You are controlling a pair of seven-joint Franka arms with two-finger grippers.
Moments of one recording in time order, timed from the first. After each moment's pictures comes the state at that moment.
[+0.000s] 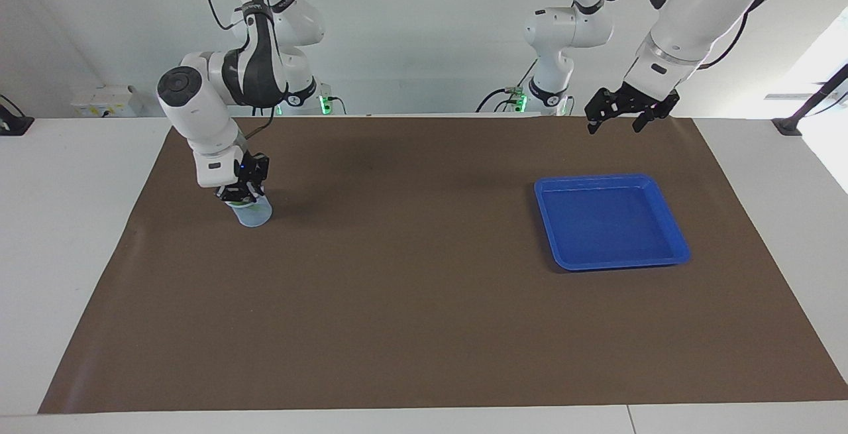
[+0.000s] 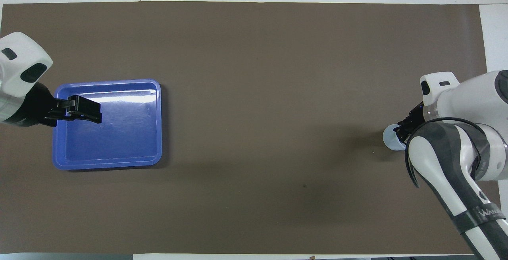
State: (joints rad) left arm -0.07 -0.08 -0.11 -1.70 -0.06 1.52 -0.17; right arm -0.01 -0.03 0.01 -2.17 0.01 2.07 -0.92
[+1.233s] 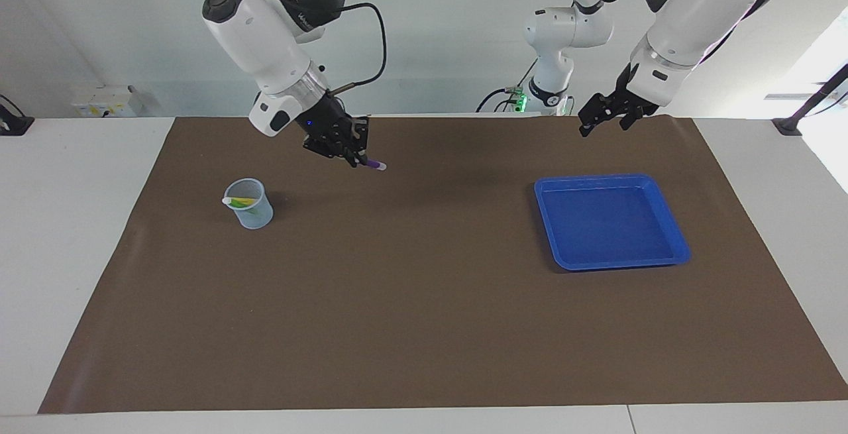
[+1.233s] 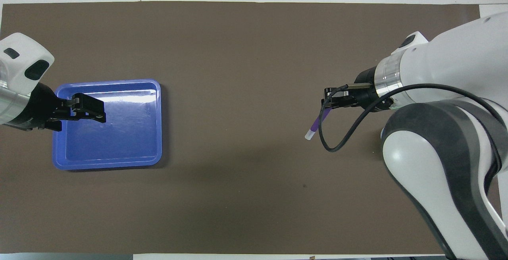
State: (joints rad) left arm -0.07 -0.08 -0.11 -1.72 -0.19 1.52 -0.47; right arm 0.23 0.01 0.09 -1.80 0.44 1.98 0.35
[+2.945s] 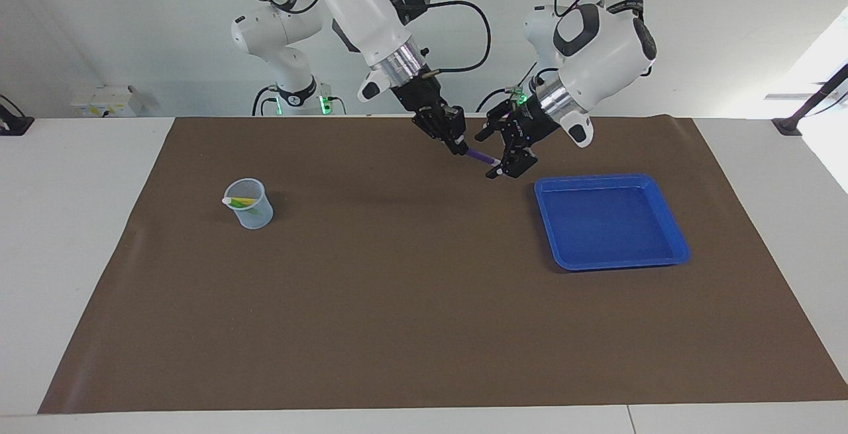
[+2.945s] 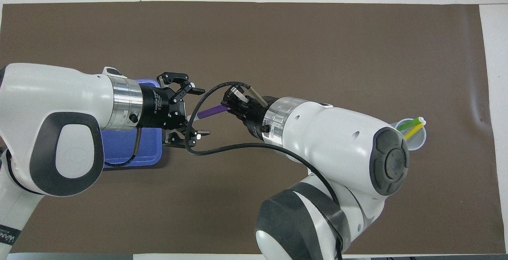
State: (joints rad) left arm -0.30 -0.07 -0.12 -2.00 -0.74 2.09 -1.75; right arm 0.54 0.01 0.09 -1.93 0.47 2.54 1.11
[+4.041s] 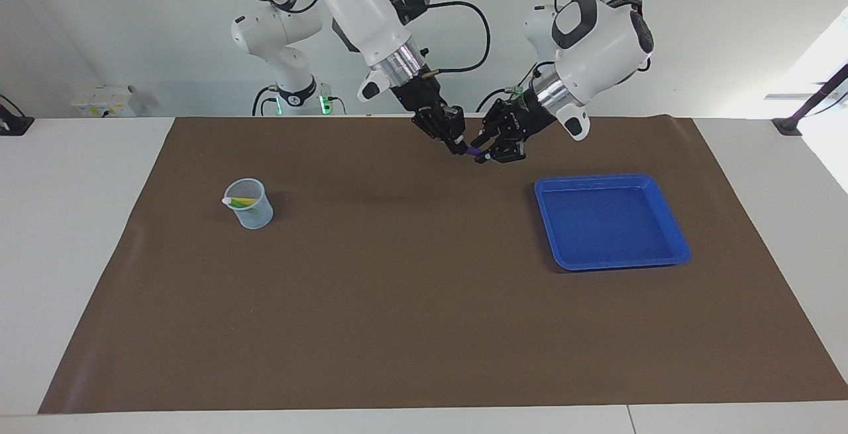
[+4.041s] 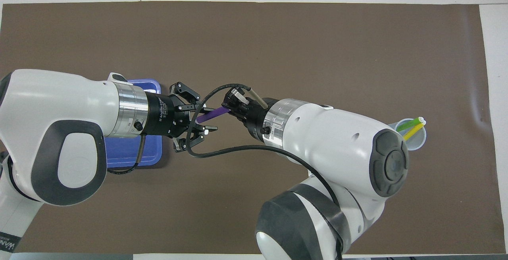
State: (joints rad) left arm -0.30 -0.09 -0.12 -2.01 -0.74 2.06 -1.75; right arm 0.54 0.00 0.09 -1.94 0.47 2.54 1.11
